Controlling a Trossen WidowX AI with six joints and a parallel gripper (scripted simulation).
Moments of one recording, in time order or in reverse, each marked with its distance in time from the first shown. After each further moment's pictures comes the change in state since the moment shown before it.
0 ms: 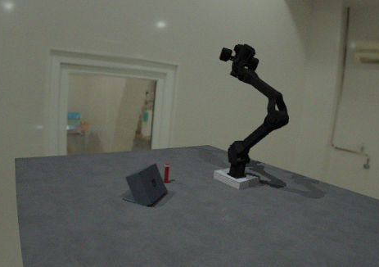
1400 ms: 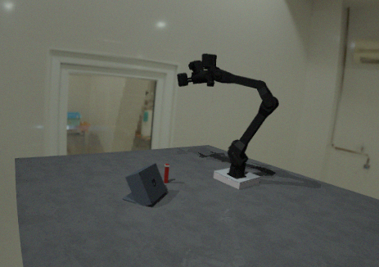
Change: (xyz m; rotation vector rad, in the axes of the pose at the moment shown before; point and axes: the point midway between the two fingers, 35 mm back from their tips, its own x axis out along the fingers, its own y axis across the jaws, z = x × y) arm -0.078 0.206 -0.164 -0.264 0.510 0.773
